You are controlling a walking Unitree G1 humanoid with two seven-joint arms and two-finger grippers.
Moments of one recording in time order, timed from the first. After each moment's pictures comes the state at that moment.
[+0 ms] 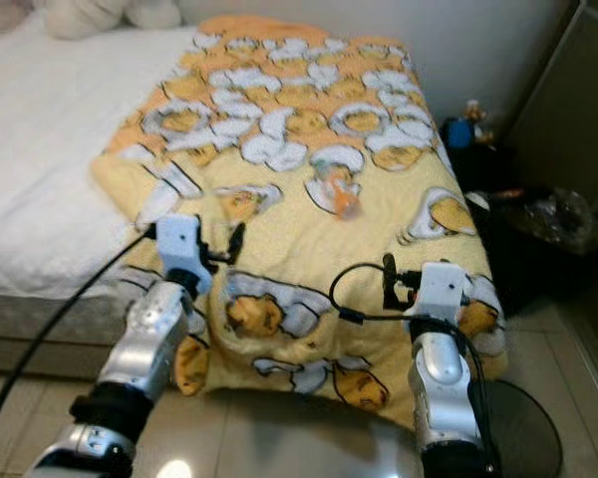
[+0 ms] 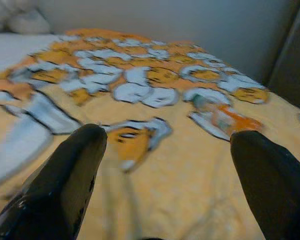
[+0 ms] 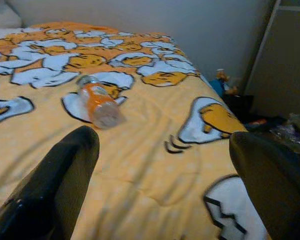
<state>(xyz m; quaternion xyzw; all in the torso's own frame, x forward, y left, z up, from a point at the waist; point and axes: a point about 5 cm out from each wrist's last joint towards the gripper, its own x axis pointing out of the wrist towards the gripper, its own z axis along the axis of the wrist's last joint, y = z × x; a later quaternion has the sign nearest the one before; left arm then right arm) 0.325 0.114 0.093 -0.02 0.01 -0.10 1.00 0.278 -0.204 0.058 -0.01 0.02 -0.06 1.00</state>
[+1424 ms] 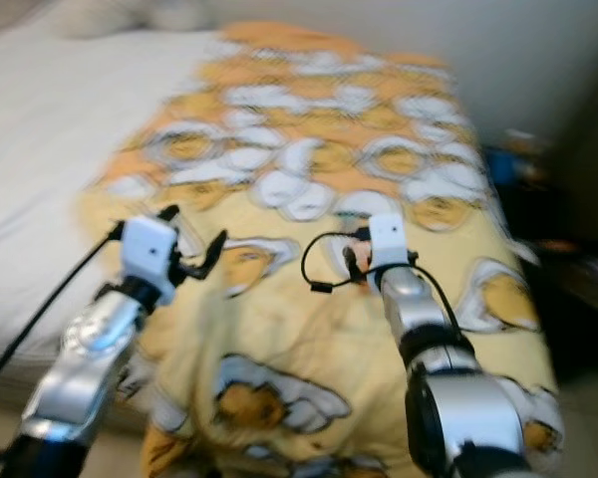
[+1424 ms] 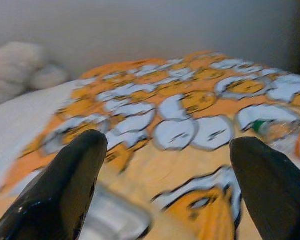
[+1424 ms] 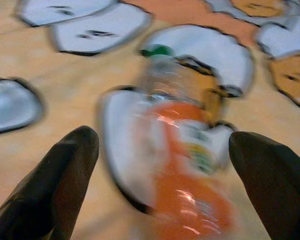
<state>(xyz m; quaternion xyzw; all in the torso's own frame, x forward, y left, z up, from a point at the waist) 0.274 0.139 0.141 0.12 -0.04 -0.17 0.98 0.363 -0.173 0.073 -0.07 0.22 0.03 0.97</state>
